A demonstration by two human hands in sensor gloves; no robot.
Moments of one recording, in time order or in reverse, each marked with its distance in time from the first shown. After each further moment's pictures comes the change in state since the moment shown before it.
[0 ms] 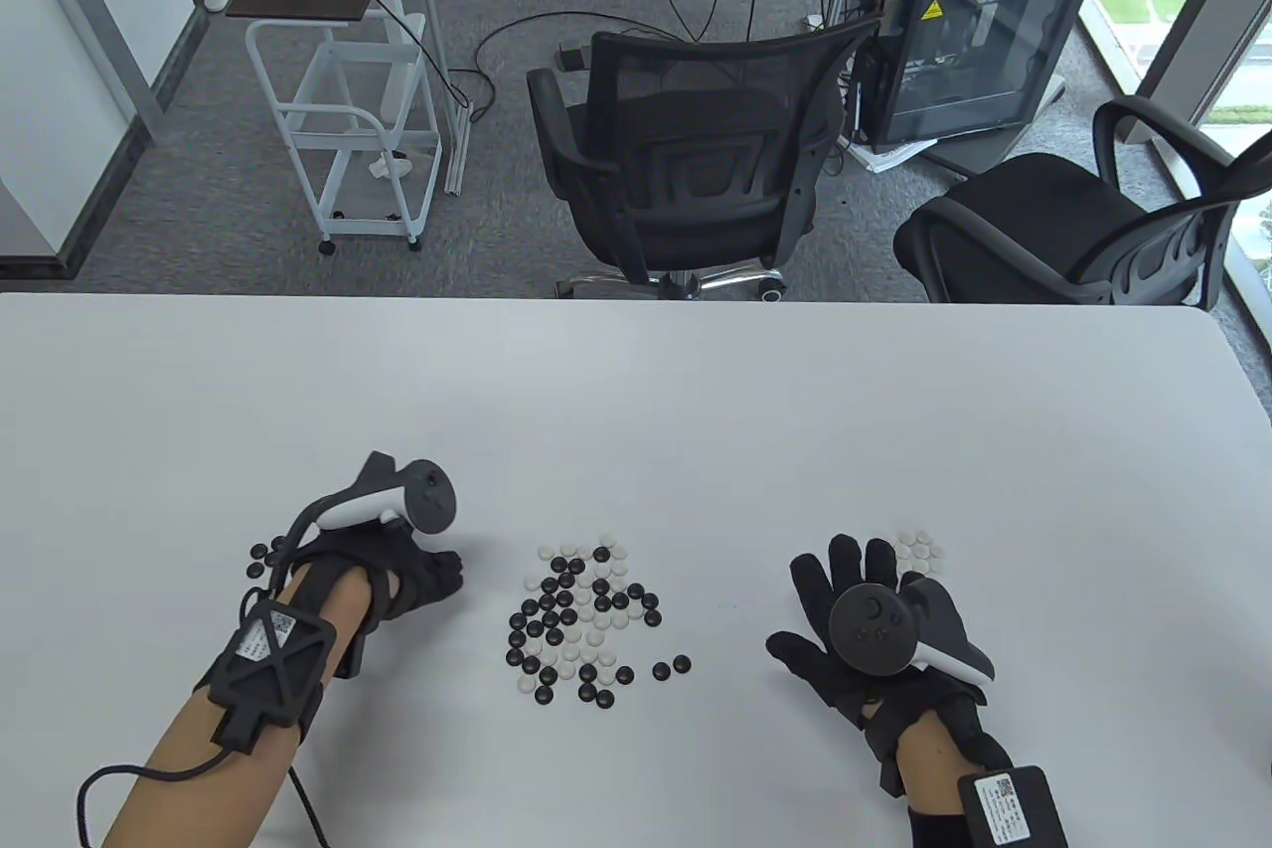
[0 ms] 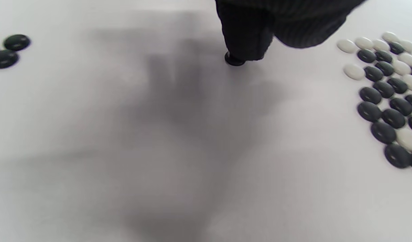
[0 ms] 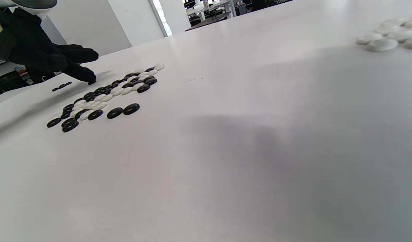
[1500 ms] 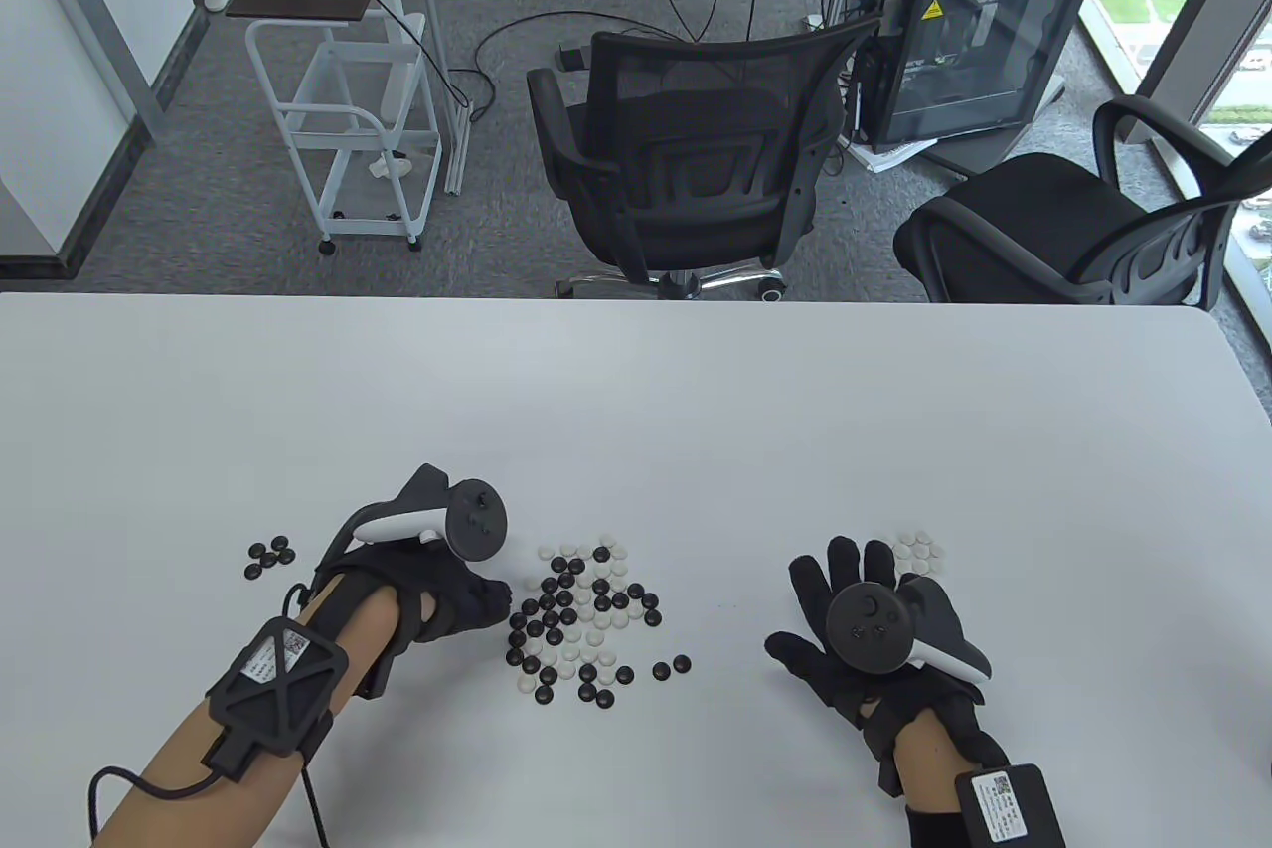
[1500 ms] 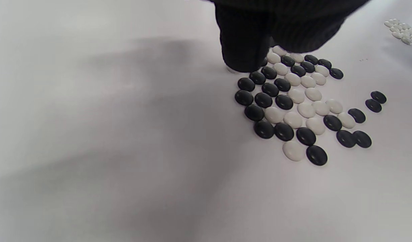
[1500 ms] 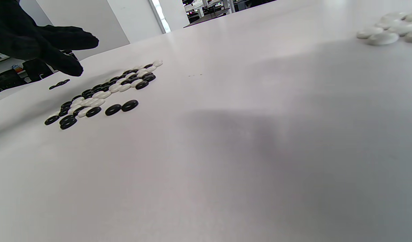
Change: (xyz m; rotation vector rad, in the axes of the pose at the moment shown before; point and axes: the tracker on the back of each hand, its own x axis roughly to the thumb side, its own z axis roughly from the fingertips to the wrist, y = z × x) left_hand 0.088 -0.009 0.027 0.008 -0.281 -0.187; right_hand -0.001 0.002 -0.003 0.012 0.006 -0.003
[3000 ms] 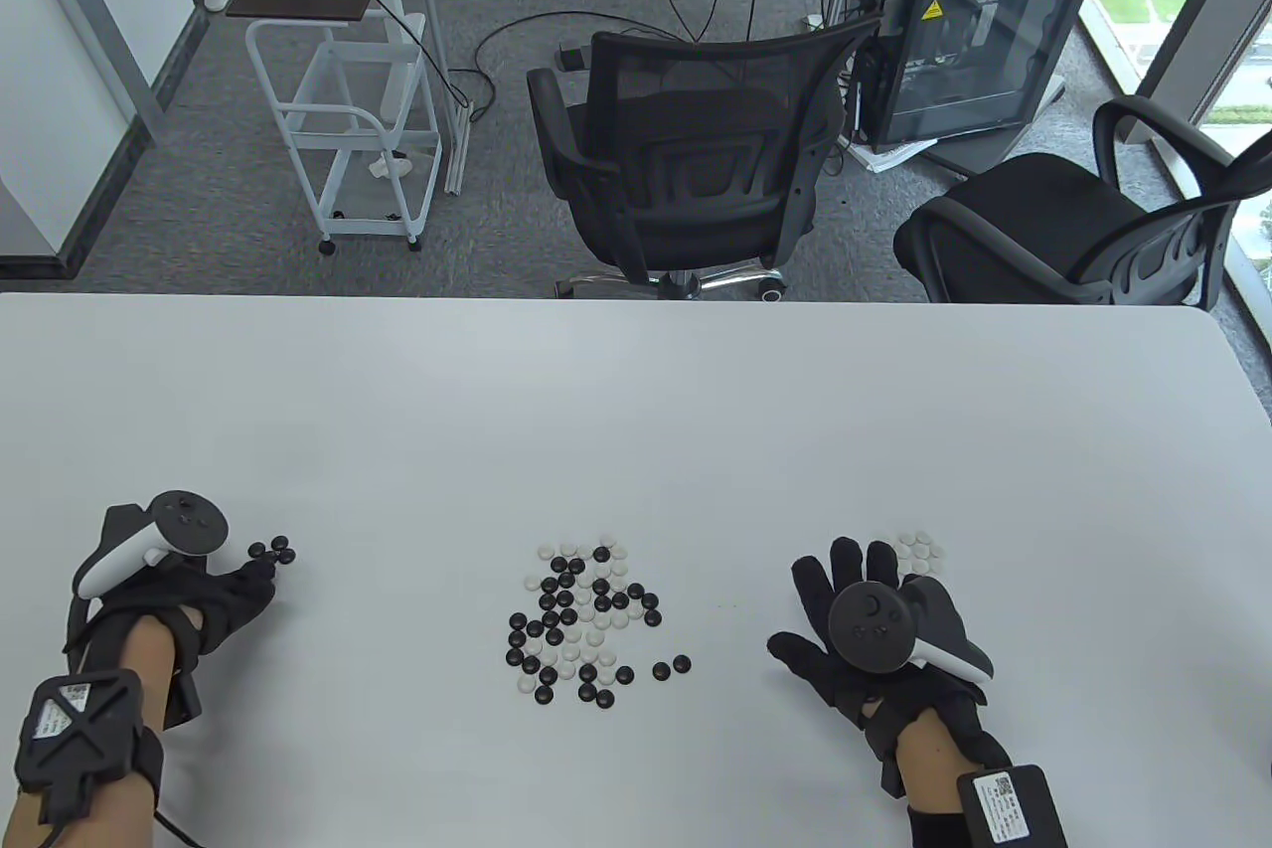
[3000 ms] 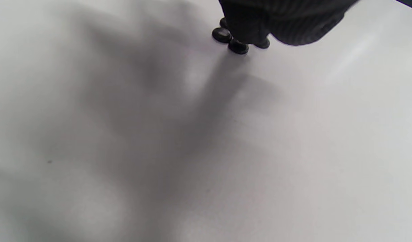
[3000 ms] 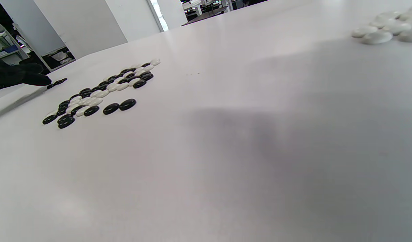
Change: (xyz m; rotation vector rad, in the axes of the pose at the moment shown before) left_hand -0.214 -0.079 0.088 0.120 0.458 0.532; right_hand -0.002 0.000 0.001 0.008 0.010 -0.001
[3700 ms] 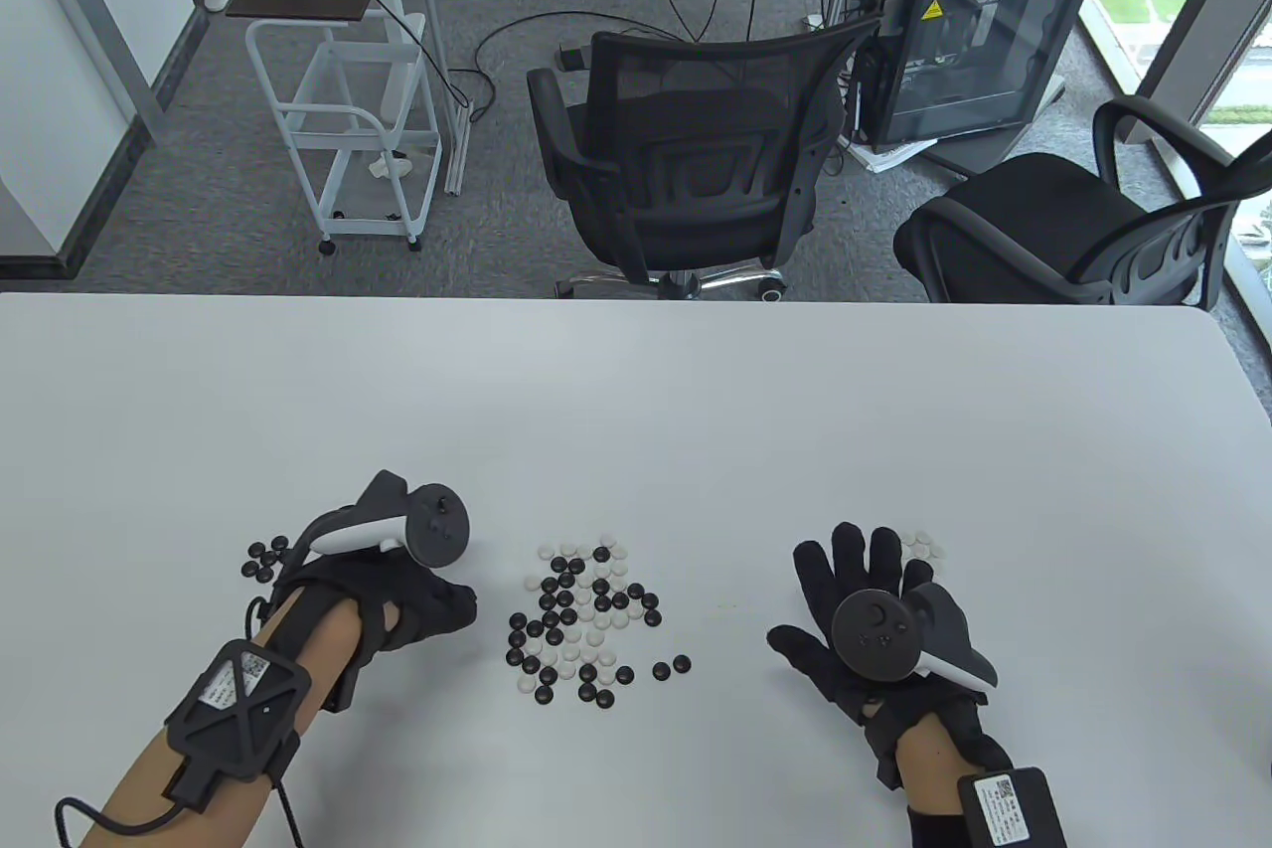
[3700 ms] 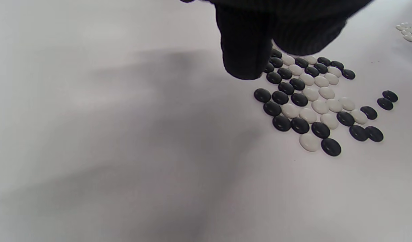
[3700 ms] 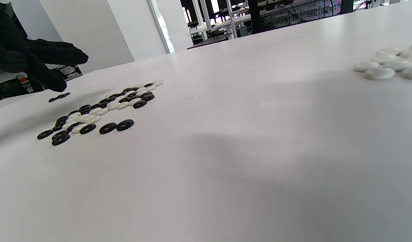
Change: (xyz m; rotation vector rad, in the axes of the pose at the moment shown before) left_hand 0.218 -0.047 0.034 -0.084 -0.424 -0.544; right_hand 0.004 -0.005 0.005 -0.110 -0.026 0.049
